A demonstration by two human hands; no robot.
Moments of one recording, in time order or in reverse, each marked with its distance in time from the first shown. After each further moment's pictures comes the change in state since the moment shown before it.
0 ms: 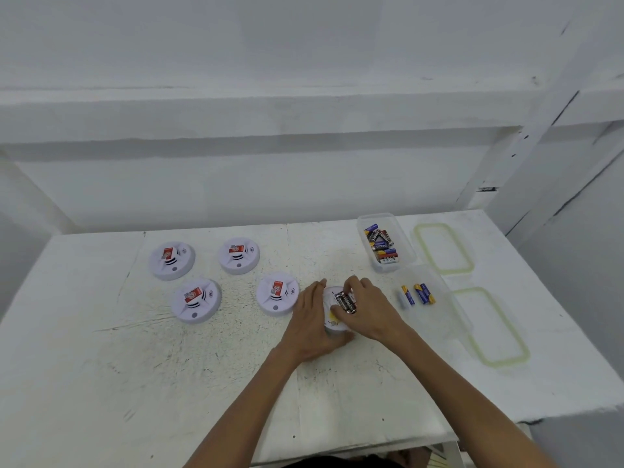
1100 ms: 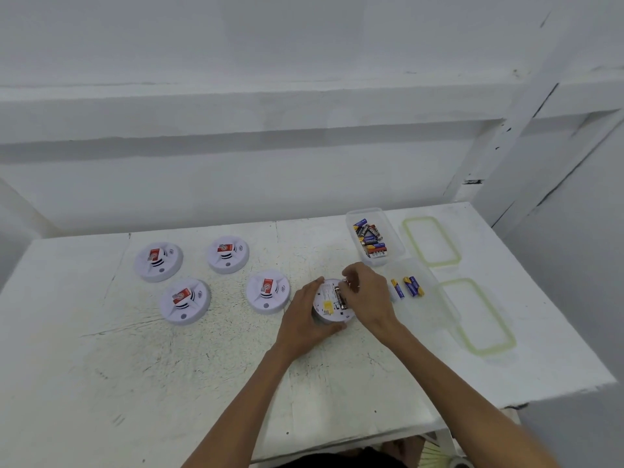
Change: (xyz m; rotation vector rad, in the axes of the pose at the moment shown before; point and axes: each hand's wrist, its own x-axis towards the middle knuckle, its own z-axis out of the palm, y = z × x) left_hand -0.003 0.018 -0.008 -0.334 0.143 -0.210; right_hand 0.002 -0.002 -0.005 0.204 0.311 0.087
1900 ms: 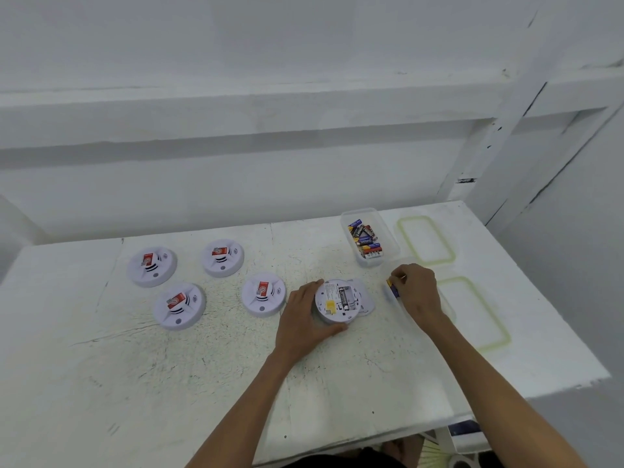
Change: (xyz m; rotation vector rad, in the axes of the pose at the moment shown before) left_hand -0.001 0.013 0.001 0.100 0.030 0.067; right_hand 0.020 0.081 -0.063 -0.187 0.075 0.206
